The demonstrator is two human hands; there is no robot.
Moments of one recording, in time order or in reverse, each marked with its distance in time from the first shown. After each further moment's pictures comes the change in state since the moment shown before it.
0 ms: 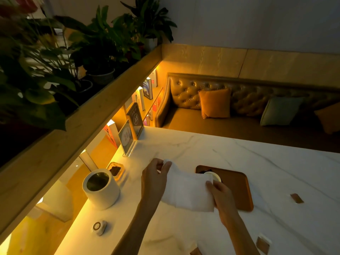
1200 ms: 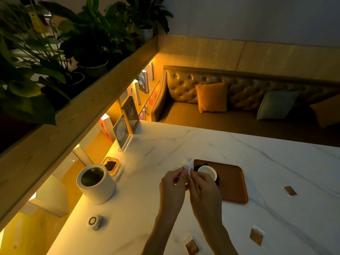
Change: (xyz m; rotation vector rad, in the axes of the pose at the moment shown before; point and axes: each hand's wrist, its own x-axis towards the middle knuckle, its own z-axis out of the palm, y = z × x) left_hand -0.061 0.023 0.040 -0.481 -0.210 -0.090; right_hand -0.059 -0.033 0.039 -0.602 0.210 -0.721
